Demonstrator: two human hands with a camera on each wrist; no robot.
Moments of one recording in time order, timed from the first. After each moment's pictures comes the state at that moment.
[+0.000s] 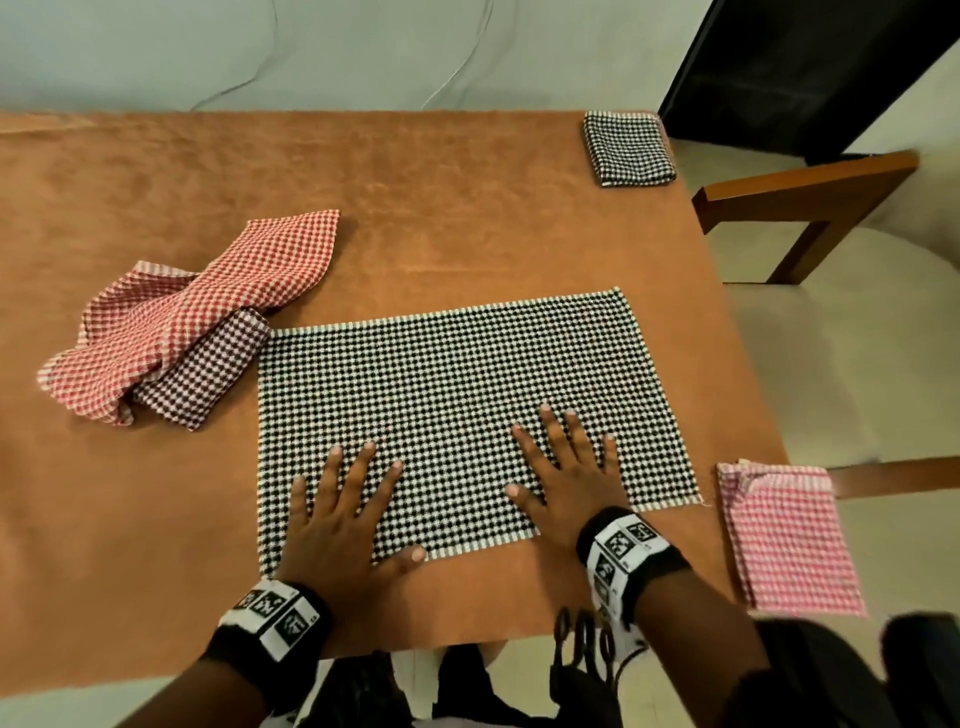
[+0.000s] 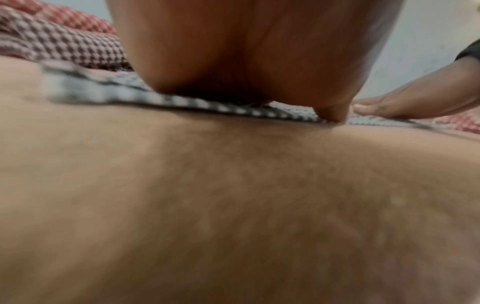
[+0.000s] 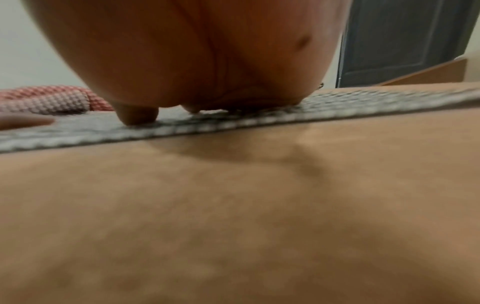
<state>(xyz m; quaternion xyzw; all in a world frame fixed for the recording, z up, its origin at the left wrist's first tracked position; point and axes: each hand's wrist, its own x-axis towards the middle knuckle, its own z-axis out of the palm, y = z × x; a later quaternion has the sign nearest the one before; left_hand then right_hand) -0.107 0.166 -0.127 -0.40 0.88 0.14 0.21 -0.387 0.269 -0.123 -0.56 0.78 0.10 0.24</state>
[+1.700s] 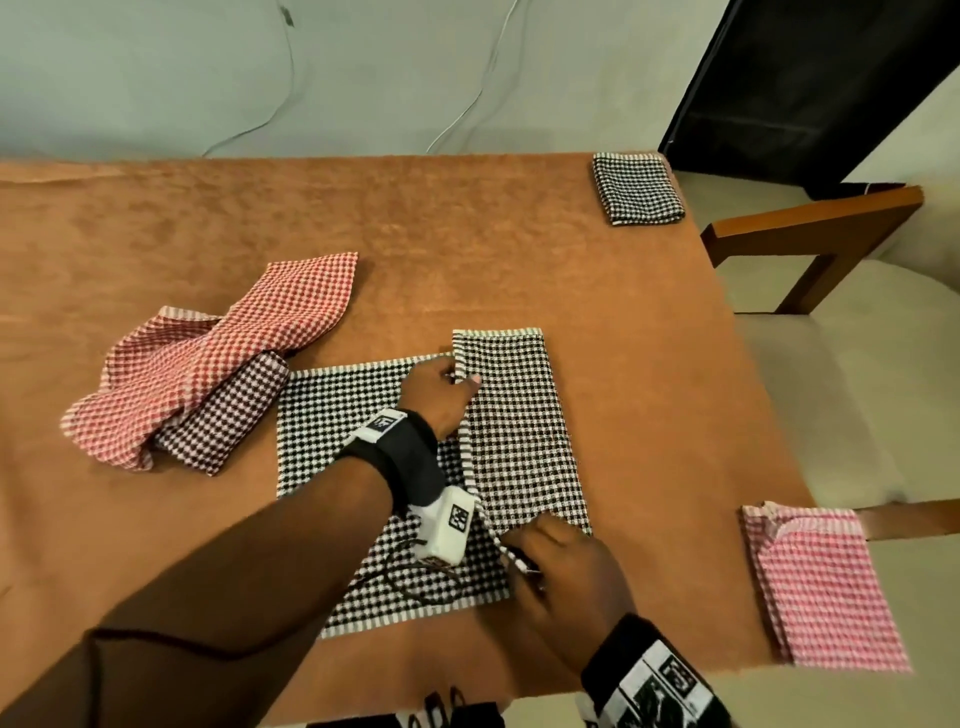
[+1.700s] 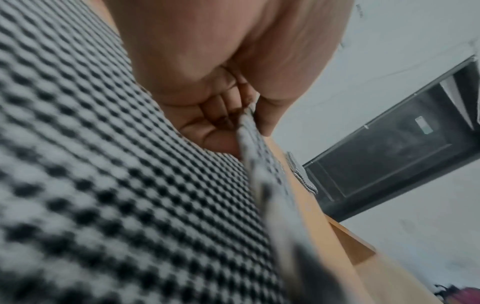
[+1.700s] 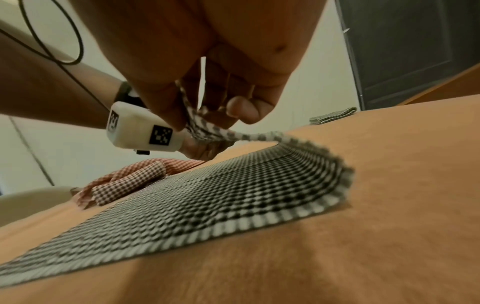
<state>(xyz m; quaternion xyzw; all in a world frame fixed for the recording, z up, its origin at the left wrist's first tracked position) -0.268 0.038 -0.095 -0.53 0.62 0.54 -0.17 -0.326 0.282 -0.074 -0.61 0.73 -0.24 0.18</state>
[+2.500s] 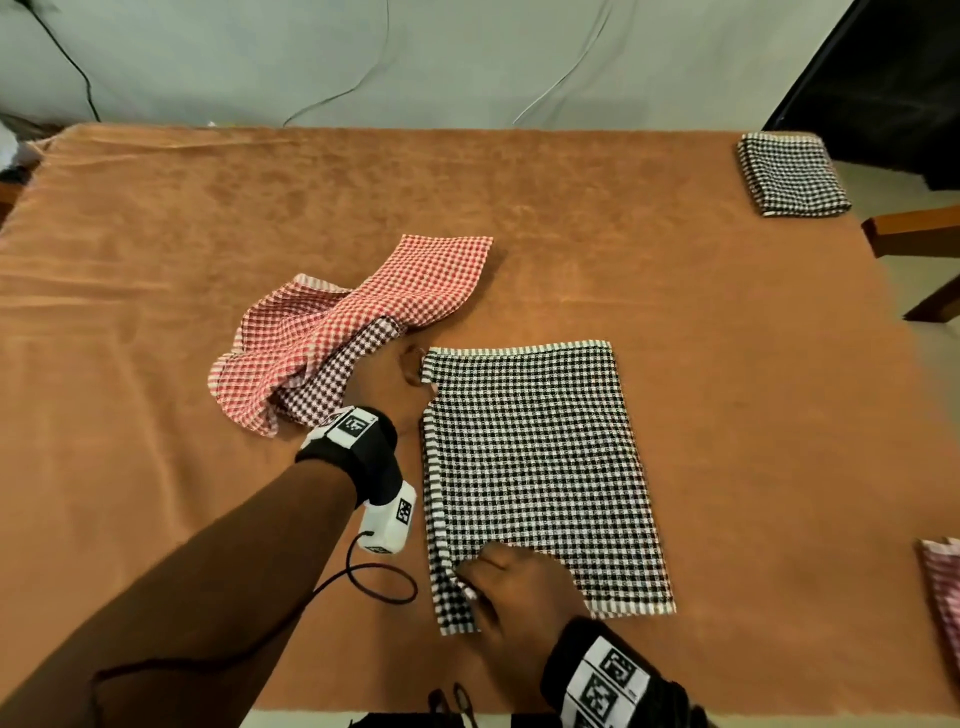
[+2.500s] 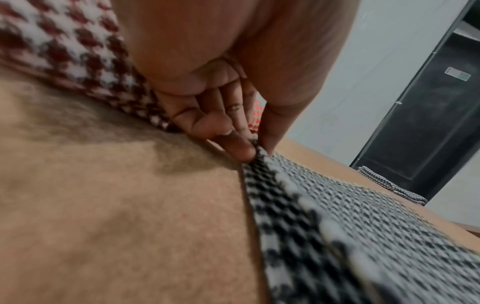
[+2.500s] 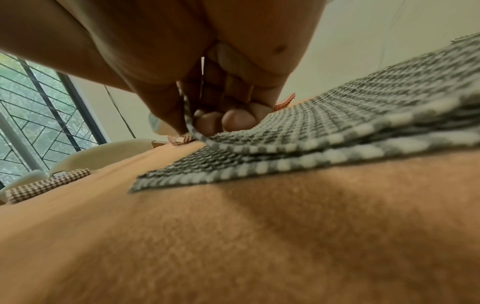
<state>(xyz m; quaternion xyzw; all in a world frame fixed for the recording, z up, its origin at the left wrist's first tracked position) -0.077 -0.061 -0.092 -0.58 0.75 0.31 -0.10 -0.168 0.189 -0.096 -0.70 0.65 -0.13 0.27</state>
